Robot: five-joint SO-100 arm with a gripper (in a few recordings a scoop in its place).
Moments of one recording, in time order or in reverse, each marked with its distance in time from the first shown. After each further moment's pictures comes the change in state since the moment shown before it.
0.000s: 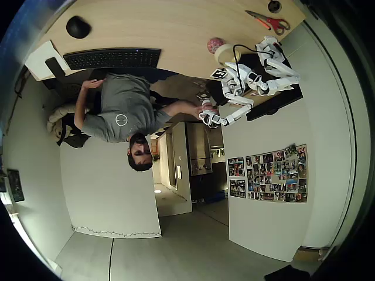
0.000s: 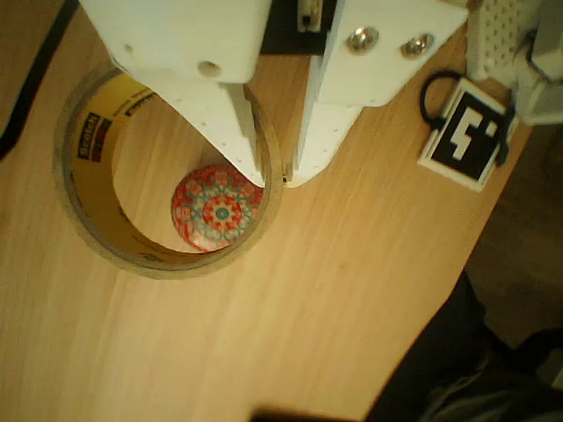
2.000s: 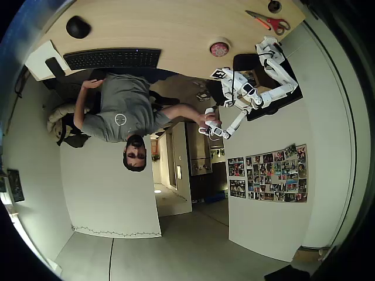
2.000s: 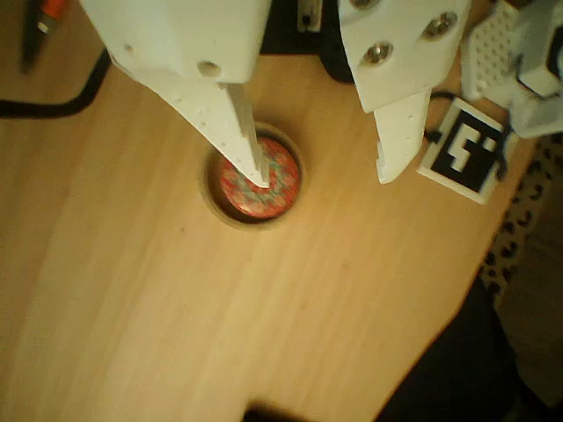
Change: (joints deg) arm 1.1 -19.7 -32.2 21.7 -8.8
